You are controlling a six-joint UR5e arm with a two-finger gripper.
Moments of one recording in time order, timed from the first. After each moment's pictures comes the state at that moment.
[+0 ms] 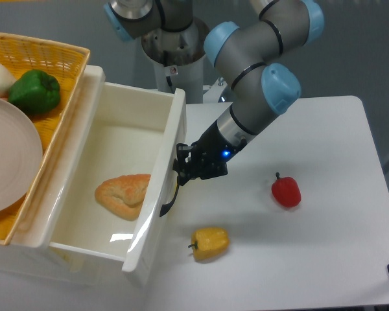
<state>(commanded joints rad) 2.58 -1.83 -1.65 -1.38 0.89 0.61</state>
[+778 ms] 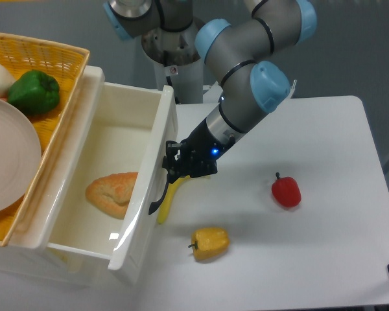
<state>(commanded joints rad) 2.55 -1.82 -1.66 -1.38 0.89 0.61</state>
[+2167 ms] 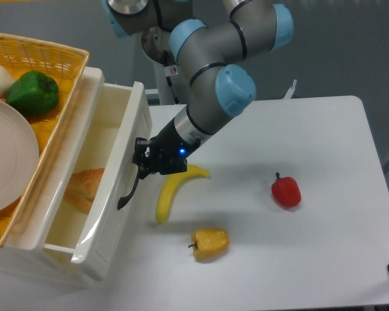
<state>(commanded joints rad) 2.44 -1.80 -1.70 -1.37 0.89 0.54</state>
